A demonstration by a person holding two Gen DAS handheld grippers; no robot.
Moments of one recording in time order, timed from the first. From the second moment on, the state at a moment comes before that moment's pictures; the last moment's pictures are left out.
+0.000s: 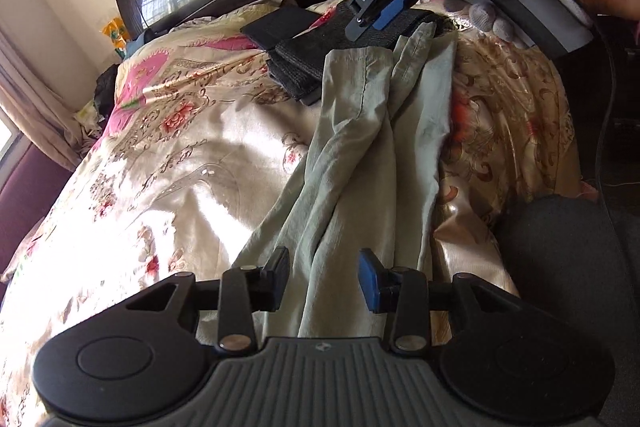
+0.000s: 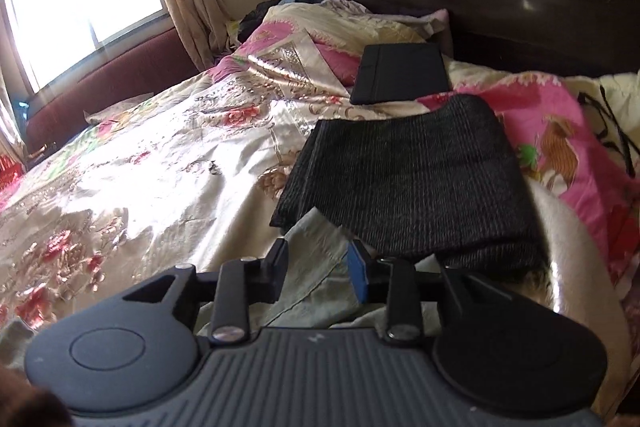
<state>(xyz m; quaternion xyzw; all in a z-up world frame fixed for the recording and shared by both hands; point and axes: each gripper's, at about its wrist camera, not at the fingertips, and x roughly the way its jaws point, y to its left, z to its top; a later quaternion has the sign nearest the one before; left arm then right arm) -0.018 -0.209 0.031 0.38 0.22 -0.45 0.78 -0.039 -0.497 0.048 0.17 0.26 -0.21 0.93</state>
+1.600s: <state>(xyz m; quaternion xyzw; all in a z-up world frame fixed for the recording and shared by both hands) -0.001 -0.209 0.047 0.34 0.22 -0.45 0.80 -0.103 -0.531 0.157 0.29 0.22 -0.07 0.93</state>
